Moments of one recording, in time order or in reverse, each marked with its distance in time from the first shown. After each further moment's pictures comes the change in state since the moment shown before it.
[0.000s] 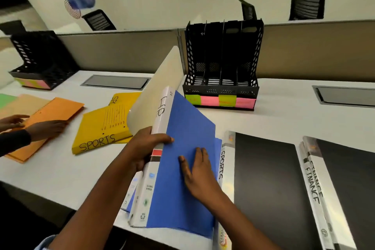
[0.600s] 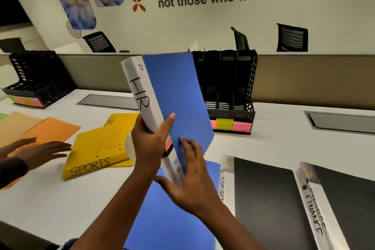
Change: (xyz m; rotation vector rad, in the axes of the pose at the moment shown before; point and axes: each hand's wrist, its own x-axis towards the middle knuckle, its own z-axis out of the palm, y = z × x) left_hand 0.005 0.050 0.027 -0.301 0.479 0.655; right_hand 0.003 -0.058 -0.031 0.020 0.241 -0.469
